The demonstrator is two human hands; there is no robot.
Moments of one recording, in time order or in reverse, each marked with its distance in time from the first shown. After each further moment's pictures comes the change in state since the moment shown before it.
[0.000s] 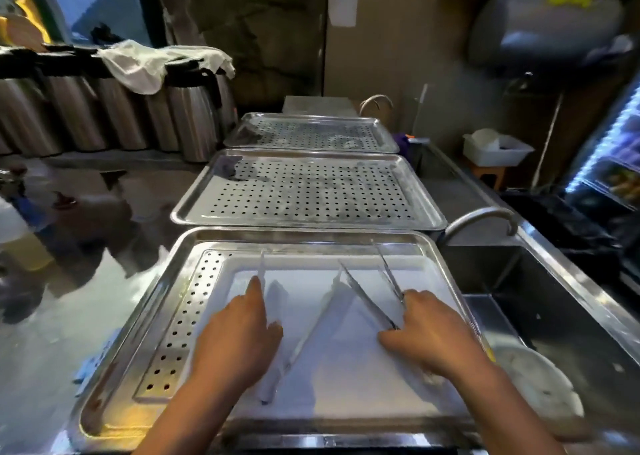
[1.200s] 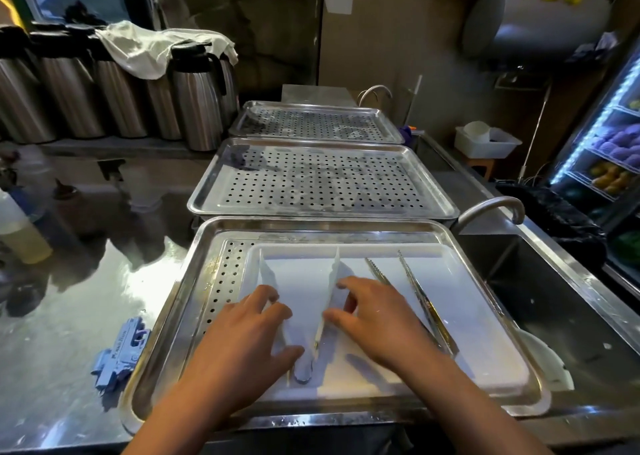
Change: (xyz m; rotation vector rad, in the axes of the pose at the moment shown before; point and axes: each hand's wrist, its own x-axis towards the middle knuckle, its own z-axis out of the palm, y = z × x) left_hand -0.013 -0.067 -0.010 0.071 -0.045 0.389; right_hand -0.015 -0.098 0.031 0.212 0.123 -0.288
